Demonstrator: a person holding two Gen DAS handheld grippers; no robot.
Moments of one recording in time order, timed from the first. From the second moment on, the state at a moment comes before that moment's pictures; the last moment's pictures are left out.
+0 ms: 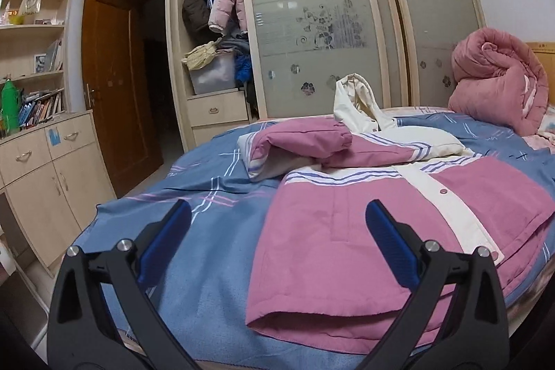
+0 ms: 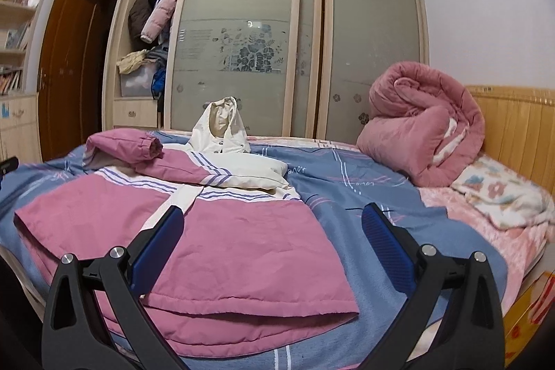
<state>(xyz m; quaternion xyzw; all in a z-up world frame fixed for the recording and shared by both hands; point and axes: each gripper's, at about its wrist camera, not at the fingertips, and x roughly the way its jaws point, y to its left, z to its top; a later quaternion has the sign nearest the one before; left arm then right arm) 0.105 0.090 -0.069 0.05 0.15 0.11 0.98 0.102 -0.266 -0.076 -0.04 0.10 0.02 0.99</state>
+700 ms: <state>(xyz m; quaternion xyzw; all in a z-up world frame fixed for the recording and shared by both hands) 0.108 0.089 -0.072 0.04 0.16 0.10 0.98 0.106 -0.261 -0.077 -0.05 0.10 0.01 0.99</state>
